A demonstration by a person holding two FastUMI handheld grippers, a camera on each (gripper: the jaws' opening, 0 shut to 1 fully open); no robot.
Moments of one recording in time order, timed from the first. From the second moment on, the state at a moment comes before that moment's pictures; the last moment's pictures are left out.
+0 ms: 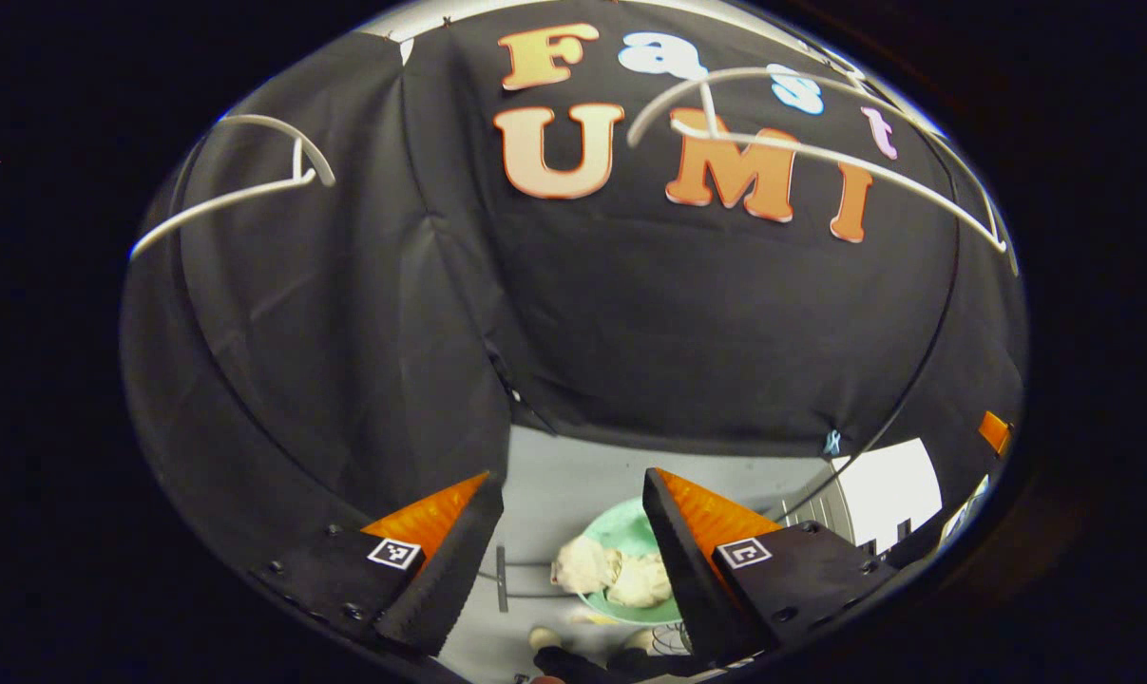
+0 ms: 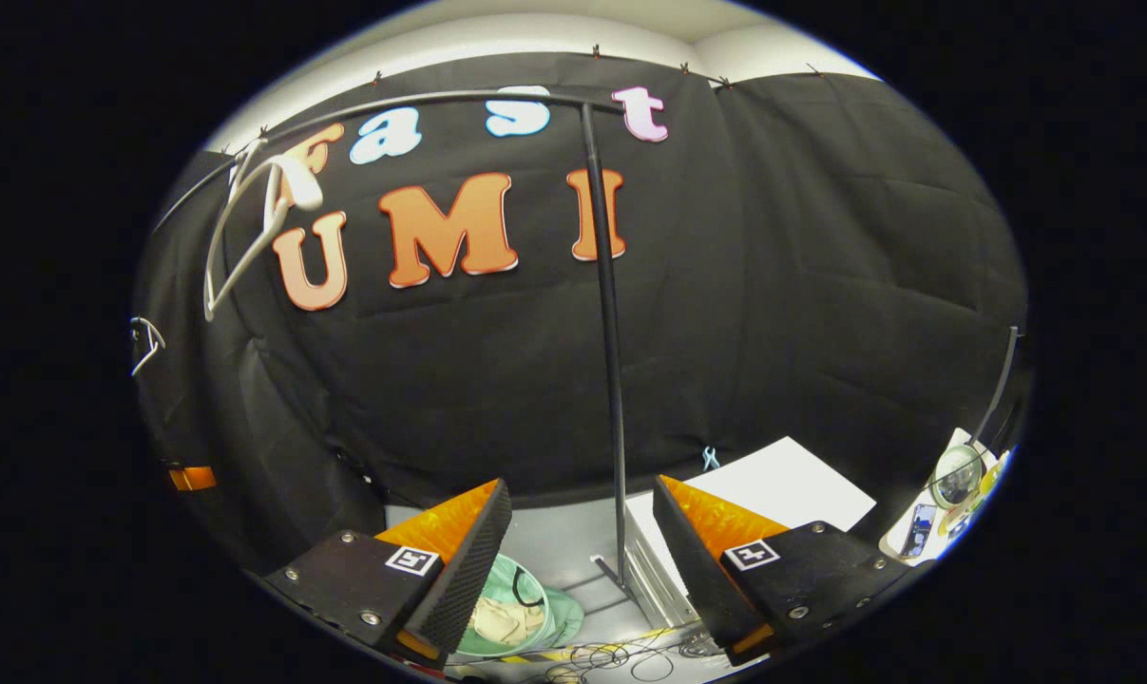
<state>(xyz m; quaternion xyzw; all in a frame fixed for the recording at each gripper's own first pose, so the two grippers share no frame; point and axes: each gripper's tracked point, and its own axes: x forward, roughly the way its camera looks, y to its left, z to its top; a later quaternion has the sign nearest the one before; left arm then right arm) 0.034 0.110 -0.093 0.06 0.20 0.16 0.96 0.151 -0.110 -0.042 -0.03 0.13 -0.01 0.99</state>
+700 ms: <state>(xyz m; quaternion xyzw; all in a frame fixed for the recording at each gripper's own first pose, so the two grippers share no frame) 0.016 0.098 0.032 0.09 0.03 0.16 0.98 0.130 -0.104 0.059 -0.04 0.00 0.03 1.00</state>
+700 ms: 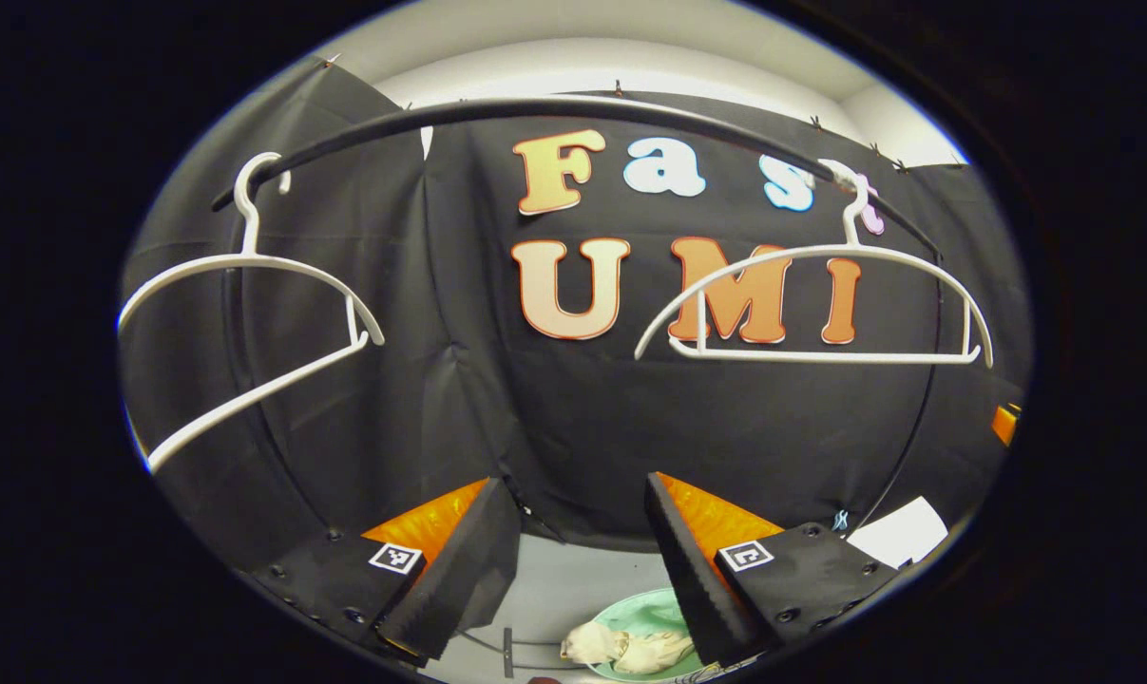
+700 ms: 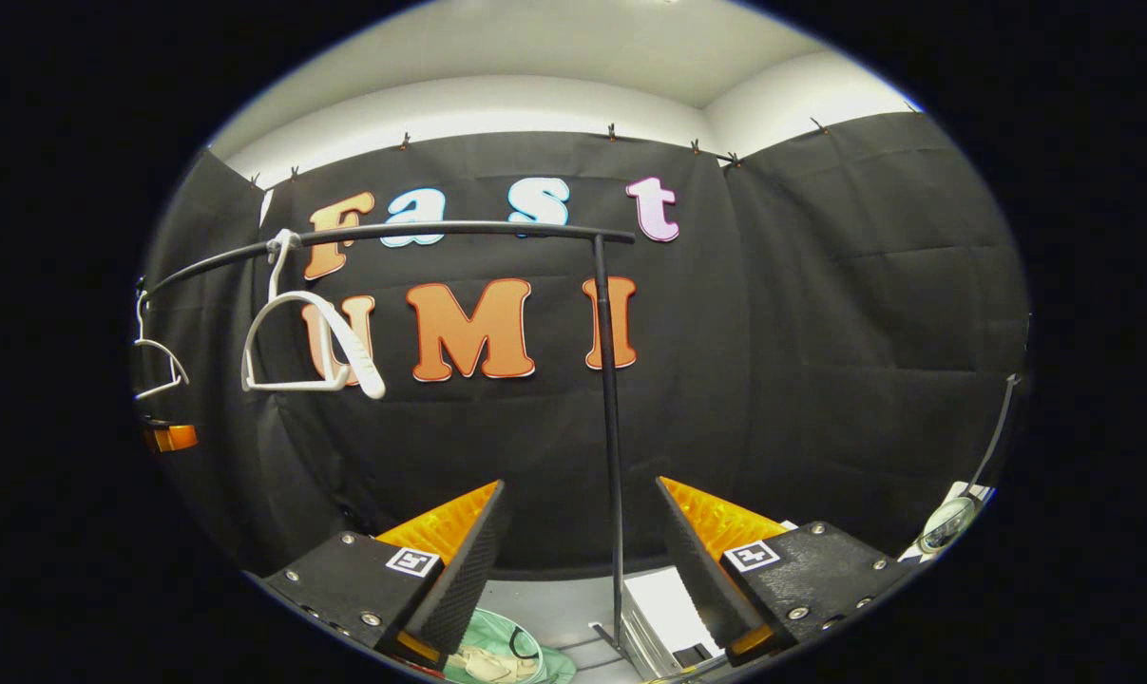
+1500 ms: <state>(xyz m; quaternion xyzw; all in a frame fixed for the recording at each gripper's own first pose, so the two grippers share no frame) -0.018 0.099 0.059 0.09 -0.01 0.19 0.98 0.117 -0.109 0.051 -0.03 0.00 0.04 1.00</state>
